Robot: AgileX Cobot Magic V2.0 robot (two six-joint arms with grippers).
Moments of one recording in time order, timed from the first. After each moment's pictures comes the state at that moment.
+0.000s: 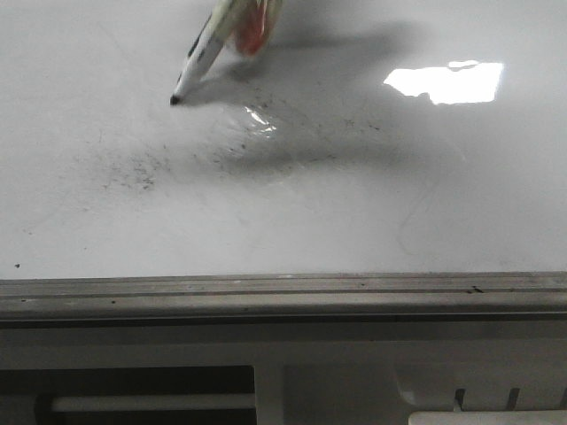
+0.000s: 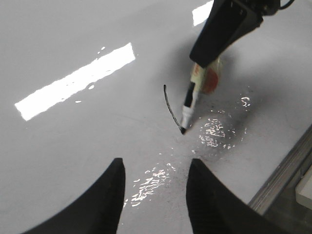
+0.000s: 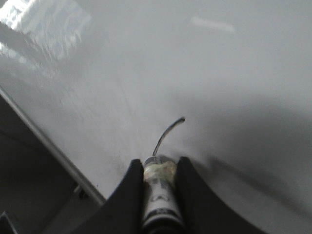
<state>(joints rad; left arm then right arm) -0.68 0.35 -0.28 0.41 0.09 -0.09 0.60 1.35 -1.10 0.58 0.47 -0.32</state>
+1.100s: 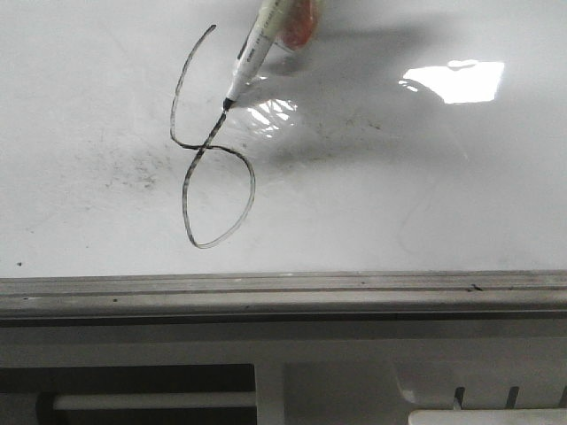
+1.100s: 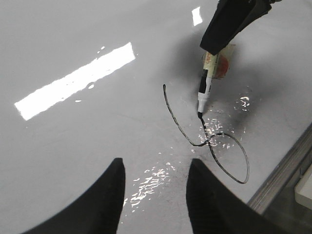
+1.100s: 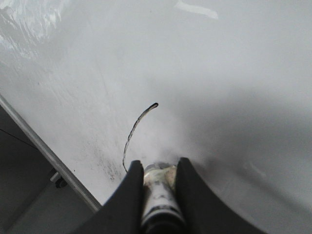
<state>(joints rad) -0.68 0.35 -0.28 0.41 0.09 -0.09 0.56 1.31 -1.14 0.44 0.54 -0.27</state>
